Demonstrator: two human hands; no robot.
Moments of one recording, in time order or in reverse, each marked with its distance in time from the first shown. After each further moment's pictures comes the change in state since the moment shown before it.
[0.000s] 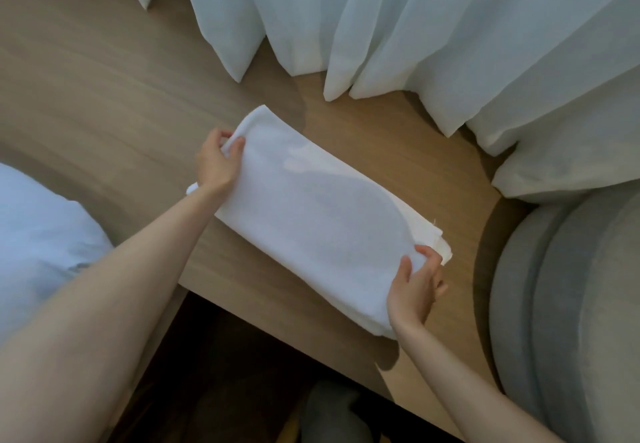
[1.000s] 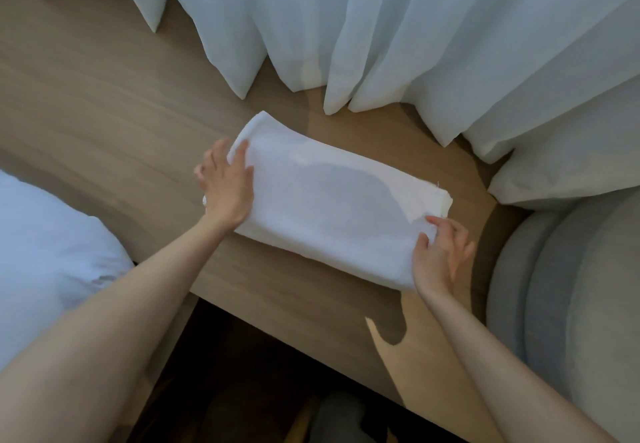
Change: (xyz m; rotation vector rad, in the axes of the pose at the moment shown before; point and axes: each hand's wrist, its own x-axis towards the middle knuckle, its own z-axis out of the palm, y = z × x) left_hand -0.027 0.024 -0.011 0.588 -0.084 0.225; right_hand 0.046 -0.046 -0.031 -0.197 -0.020 -0.251
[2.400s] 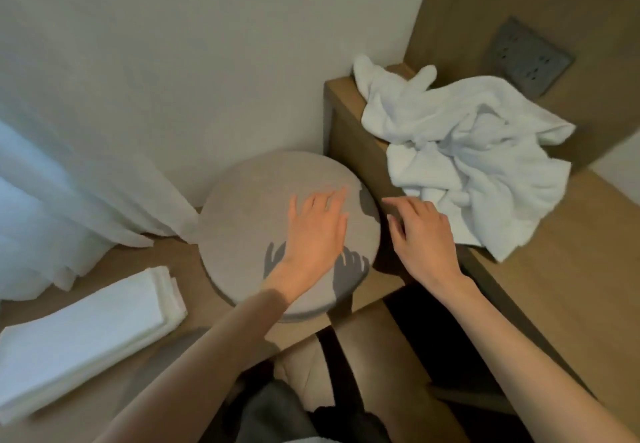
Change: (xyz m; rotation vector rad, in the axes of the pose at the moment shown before) left_hand -0.573 0.494 -0.157 0.050 -0.081 1.348; right_hand -0.267 0.296 -0.569 -0.229 0.487 -0.012
